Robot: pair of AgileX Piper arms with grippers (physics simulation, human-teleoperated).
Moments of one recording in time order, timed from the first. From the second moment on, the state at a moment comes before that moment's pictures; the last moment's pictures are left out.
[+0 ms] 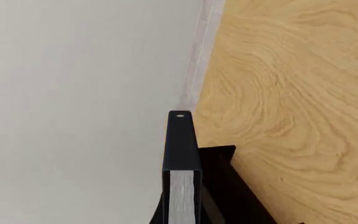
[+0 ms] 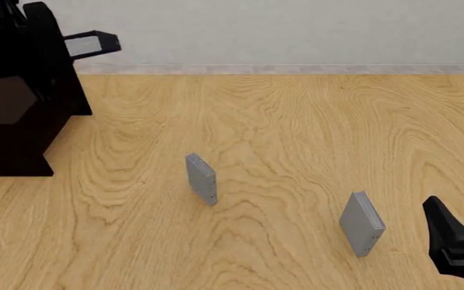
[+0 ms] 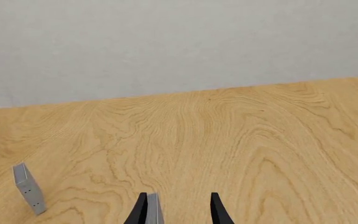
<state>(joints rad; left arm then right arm) -0.04 1.34 -1.14 0.26 1.35 0.02 0.11 0.00 -0.04 0.11</state>
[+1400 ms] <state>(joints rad) 0.30 1.85 -1.57 0.26 1.33 0.01 0.09 0.00 -0.02 0.12</state>
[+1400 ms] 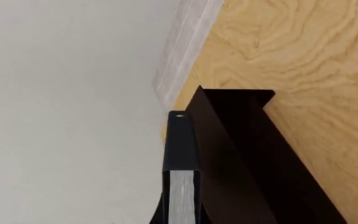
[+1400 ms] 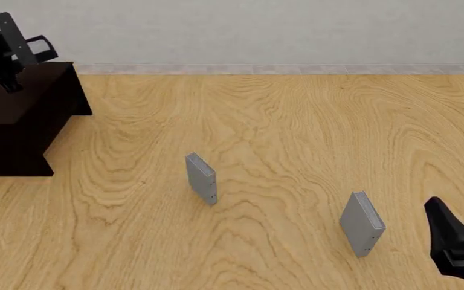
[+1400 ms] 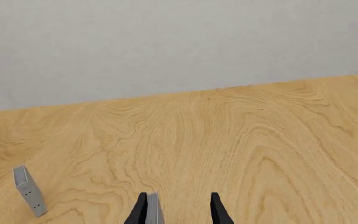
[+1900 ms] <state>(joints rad) 0.36 1.83 -1.44 0.18 1.36 0.01 0.09 0.00 -0.01 0.12</state>
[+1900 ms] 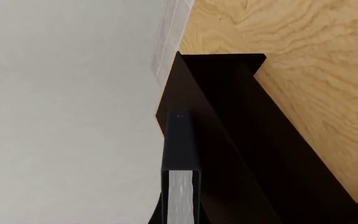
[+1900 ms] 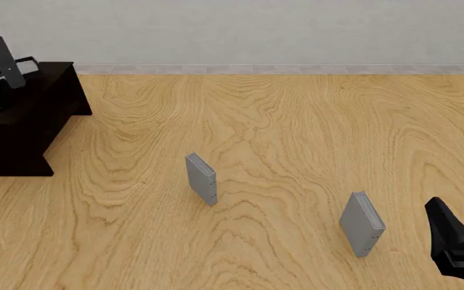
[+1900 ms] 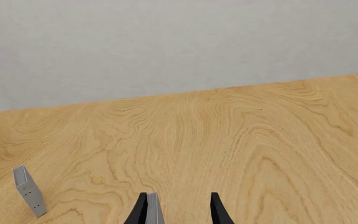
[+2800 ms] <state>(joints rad) 0.35 1.78 -1.38 0.25 1.38 0.01 0.10 0.00 -0.03 0.12</state>
